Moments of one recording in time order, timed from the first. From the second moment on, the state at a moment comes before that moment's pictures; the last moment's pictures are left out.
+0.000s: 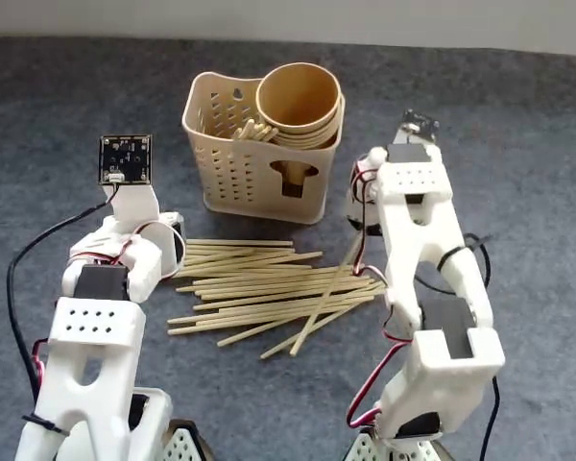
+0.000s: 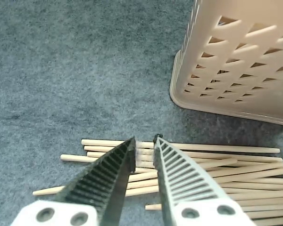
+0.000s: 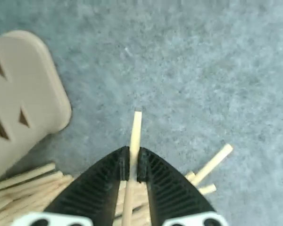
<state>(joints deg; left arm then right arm) -4.4 -46.4 55.7 45.6 9.2 -9.5 12.3 2.7 73.5 -24.3</state>
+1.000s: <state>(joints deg) -4.4 -46.4 55.7 45.6 9.2 -12.6 -13.6 24.1 74.1 -24.3</state>
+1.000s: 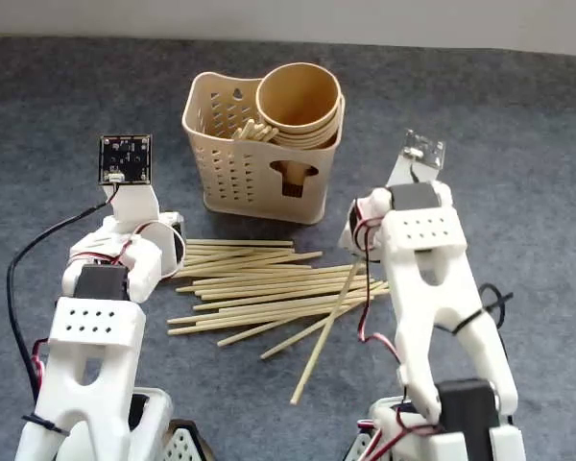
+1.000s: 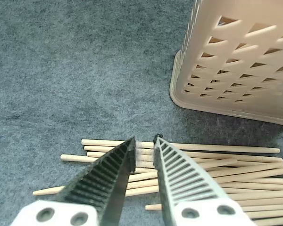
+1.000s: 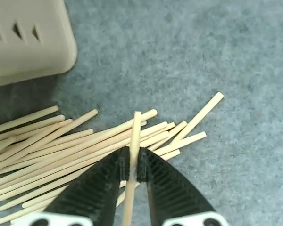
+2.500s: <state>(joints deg) -4.4 -46.4 55.7 45.6 9.2 -25.9 -76.5 55.8 48.2 -24.3</state>
